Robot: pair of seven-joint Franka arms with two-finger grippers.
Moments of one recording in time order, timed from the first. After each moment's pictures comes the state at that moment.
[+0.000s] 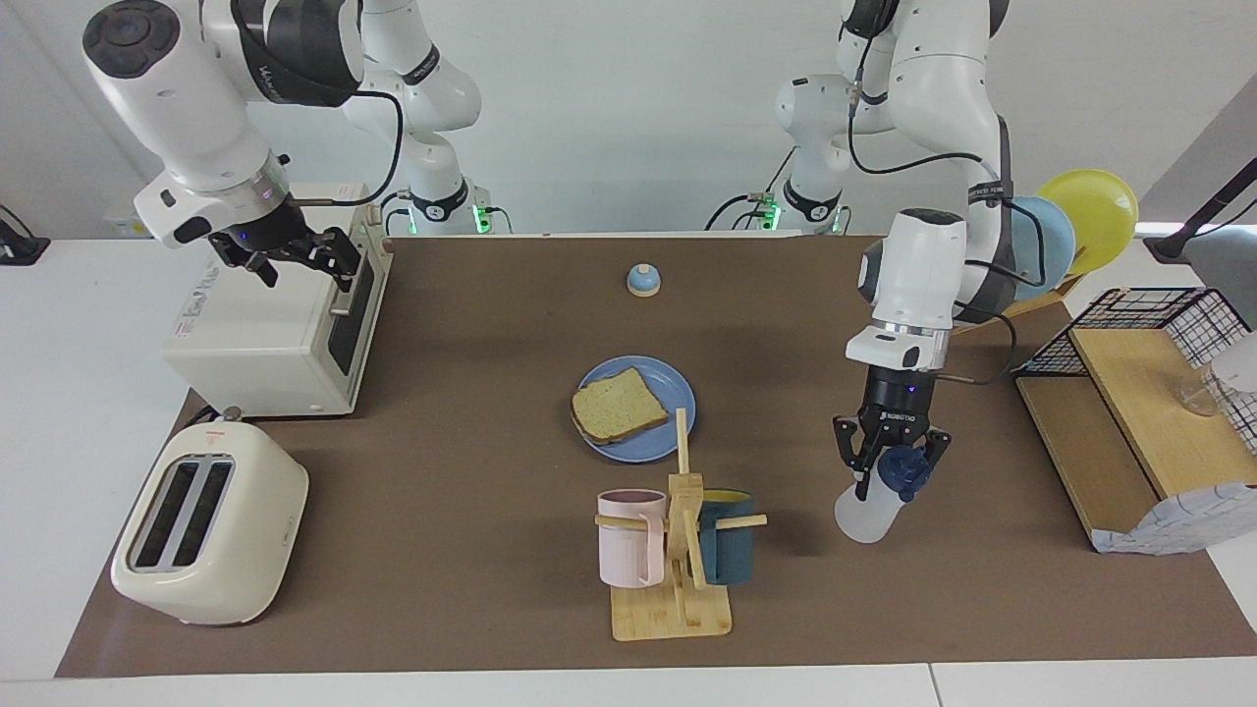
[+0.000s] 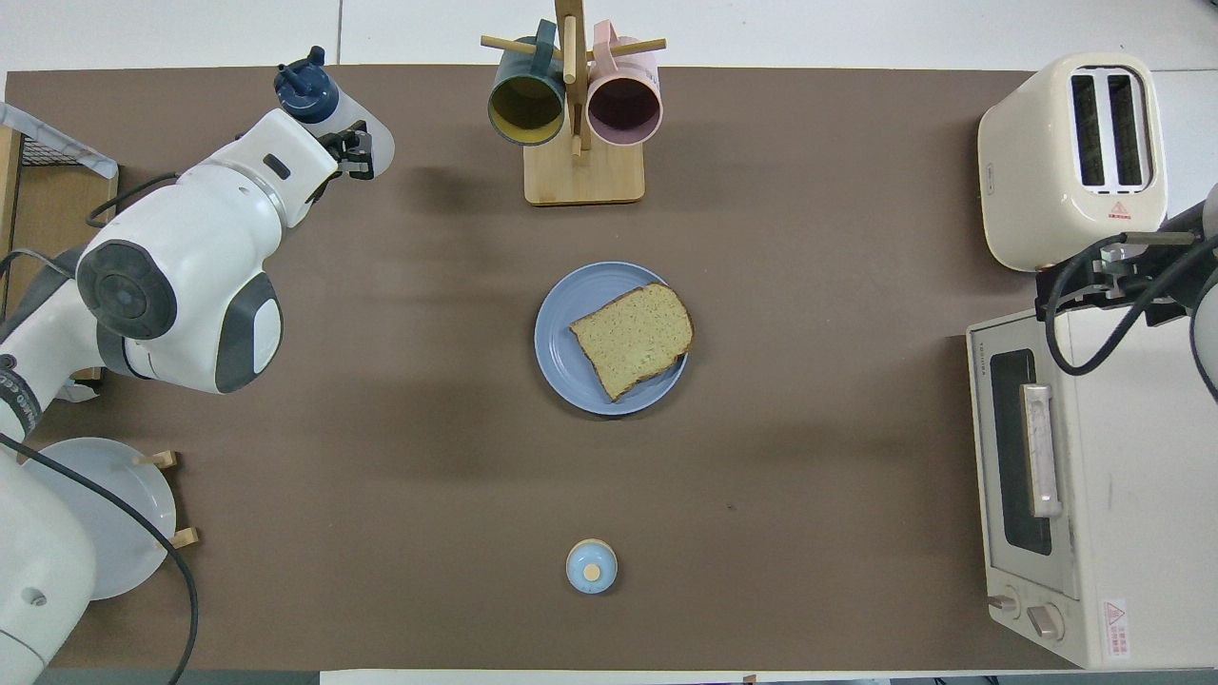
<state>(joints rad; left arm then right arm) -0.06 0.35 -0.17 -1.95 0.21 3.08 -0.15 0.03 0.02 -0.04 -1.62 -0.04 1.52 0.08</state>
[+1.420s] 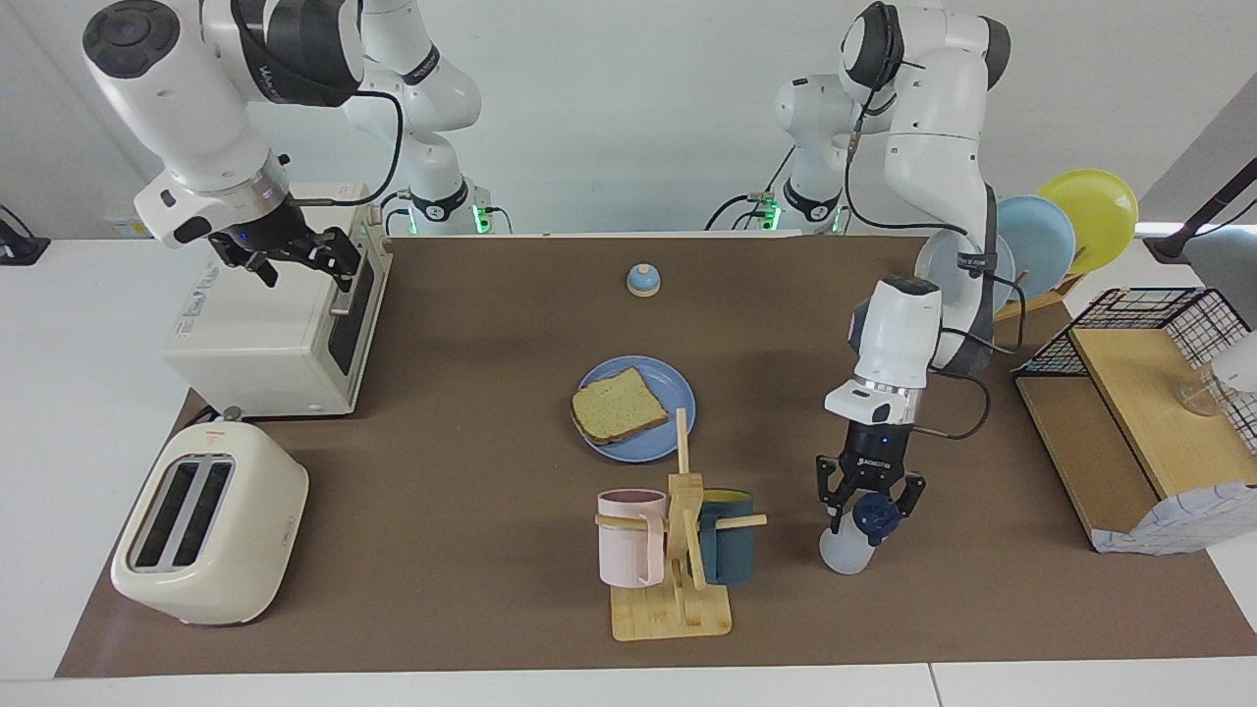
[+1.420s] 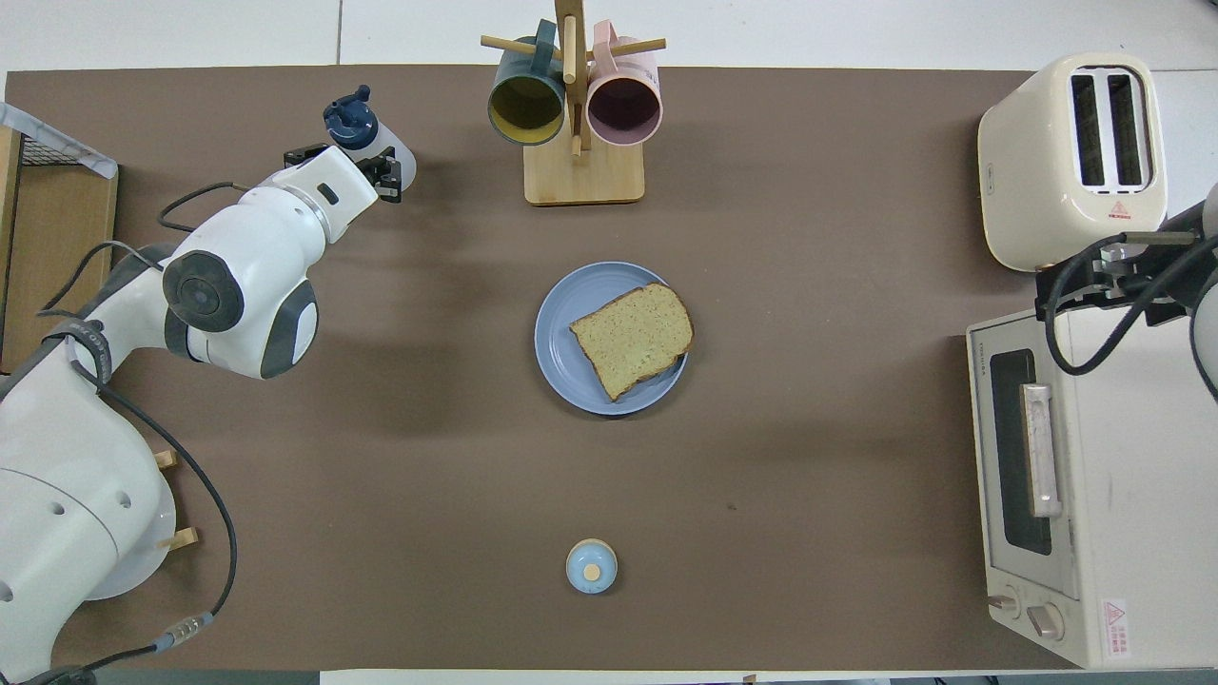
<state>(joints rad) -0.06 0.53 -0.15 -1.91 0.31 3.18 -0.13 0.03 0.02 -0.04 -1.62 -0.04 1.52 0.08</state>
